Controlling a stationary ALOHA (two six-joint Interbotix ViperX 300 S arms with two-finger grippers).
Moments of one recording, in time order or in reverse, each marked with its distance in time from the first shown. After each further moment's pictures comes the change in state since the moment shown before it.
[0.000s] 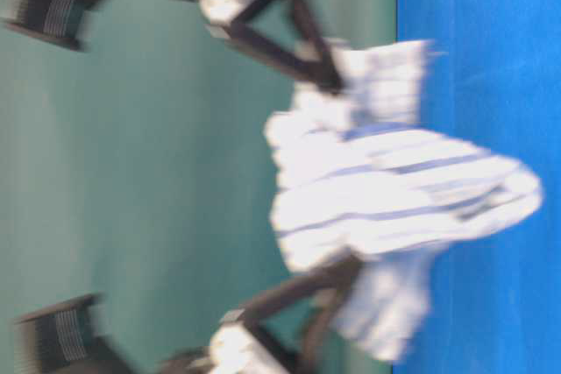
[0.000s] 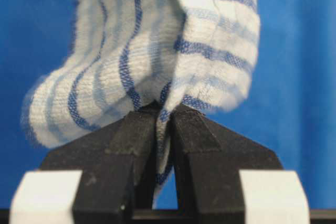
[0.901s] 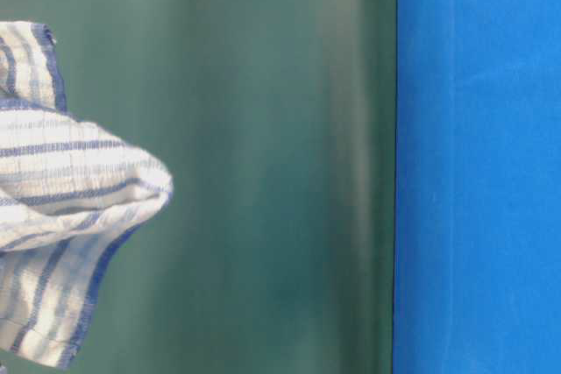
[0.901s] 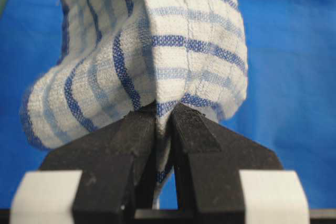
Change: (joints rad) left arm 0.000 -0.268 -0.327 0.003 0.376 0.032; right arm -0.012 -0.267 -0.296 -0.011 0.314 -0.012
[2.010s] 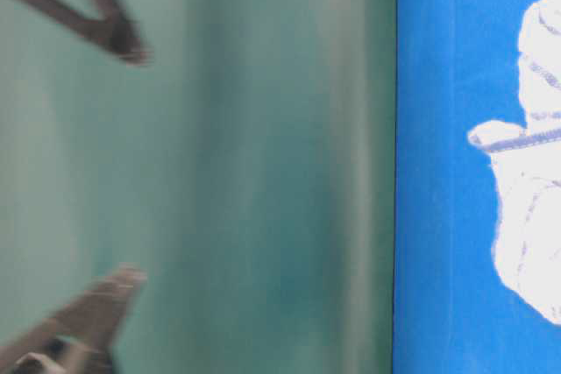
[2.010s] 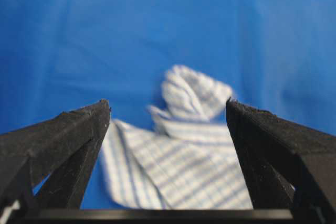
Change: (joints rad) left arm -0.048 0.052 0.167 0.000 -0.097 0.003; right arm 0.011 0.083 0.161 -0.066 -0.044 0.080
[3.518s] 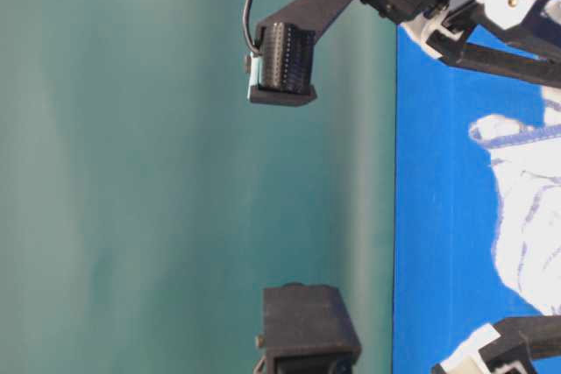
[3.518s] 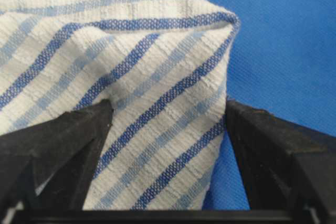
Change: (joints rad) left arm -0.284 0.597 0.141 -0.003 -0.397 -0.110; right arm 0.175 0.594 0.138 0.006 -0.405 0.129
